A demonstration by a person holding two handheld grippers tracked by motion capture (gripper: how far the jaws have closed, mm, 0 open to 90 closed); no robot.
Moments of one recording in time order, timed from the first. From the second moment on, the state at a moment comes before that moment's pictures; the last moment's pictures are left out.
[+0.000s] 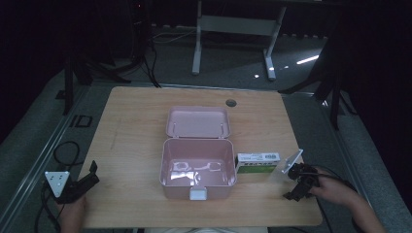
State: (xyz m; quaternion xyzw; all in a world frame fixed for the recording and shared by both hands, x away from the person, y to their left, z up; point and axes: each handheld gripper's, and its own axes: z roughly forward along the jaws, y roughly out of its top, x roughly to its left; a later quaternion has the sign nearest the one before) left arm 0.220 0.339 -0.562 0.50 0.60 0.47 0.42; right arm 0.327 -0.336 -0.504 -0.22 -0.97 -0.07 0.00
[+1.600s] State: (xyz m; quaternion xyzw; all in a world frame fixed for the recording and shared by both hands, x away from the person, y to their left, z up) left arm 0.221 0.338 -0.562 0.51 0.59 0.46 0.41; right arm 0.307 -0.242 -0.452 -0.01 -1.00 -0.02 0.02
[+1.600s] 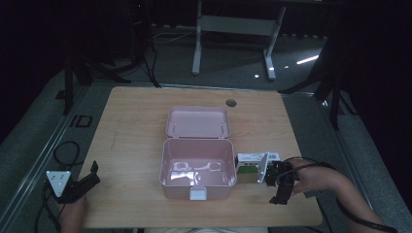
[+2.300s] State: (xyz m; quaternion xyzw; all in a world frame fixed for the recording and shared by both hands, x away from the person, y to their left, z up) left arm 0.221 0.339 -0.562 0.51 0.59 0.46 0.41; right arm 0.350 -0.228 -0.400 -0.01 -1.00 -0.03 -0.03
